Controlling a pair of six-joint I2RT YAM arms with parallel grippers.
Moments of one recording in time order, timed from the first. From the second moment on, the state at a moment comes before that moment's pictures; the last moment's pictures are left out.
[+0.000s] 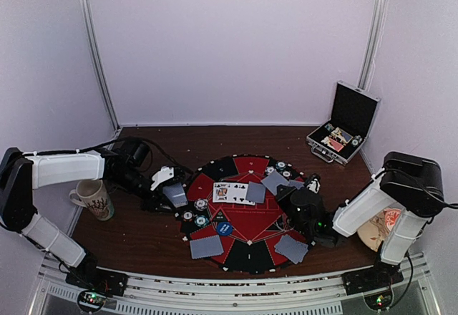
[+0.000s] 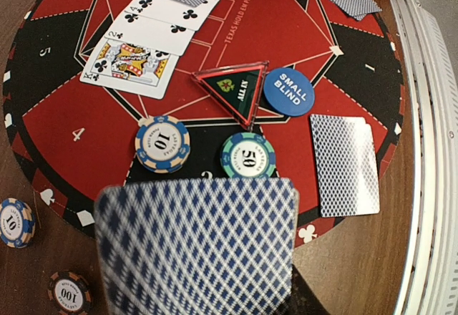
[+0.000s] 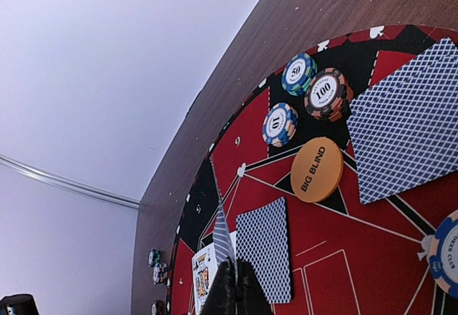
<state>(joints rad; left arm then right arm) -0.48 1.45 0.86 -0.55 0.61 0.70 0.98 1.73 0.45 0.94 0.70 1.33</state>
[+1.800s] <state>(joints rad) -0.48 1.45 0.86 -0.55 0.61 0.70 1.04 1.86 0.55 0.83 0.68 1.35</state>
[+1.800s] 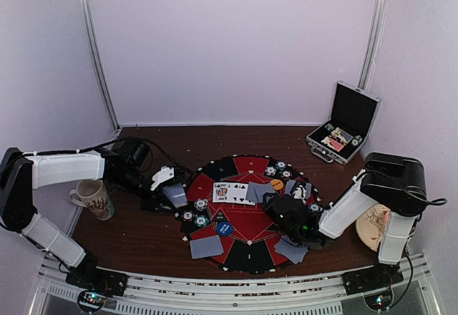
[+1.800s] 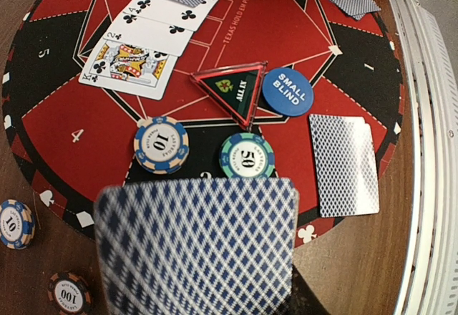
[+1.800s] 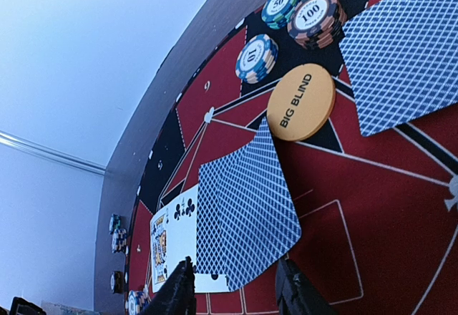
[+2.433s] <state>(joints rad) -0.48 1.45 0.86 -0.55 0.61 0.70 1.08 1.88 0.56 0.82 0.65 1.31</state>
